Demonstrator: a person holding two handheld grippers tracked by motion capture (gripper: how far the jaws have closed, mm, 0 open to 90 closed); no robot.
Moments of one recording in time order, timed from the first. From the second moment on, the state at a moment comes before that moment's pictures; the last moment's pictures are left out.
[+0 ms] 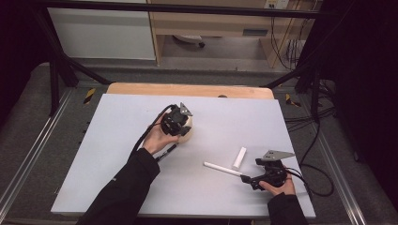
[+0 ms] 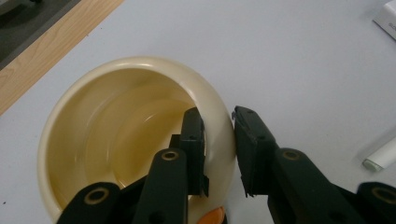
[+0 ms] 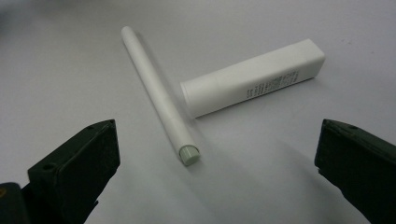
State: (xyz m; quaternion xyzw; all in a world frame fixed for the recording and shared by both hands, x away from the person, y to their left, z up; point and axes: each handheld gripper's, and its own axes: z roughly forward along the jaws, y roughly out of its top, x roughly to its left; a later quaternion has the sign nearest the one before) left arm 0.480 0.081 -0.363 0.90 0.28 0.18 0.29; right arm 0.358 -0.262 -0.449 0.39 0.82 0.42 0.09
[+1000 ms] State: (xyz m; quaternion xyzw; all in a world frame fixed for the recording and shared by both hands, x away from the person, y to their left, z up) left arm 0.478 0.100 -0.349 0.88 0.31 0.17 0.33; right arm 0.358 -0.262 -0.449 0.39 0.82 0.42 0.09
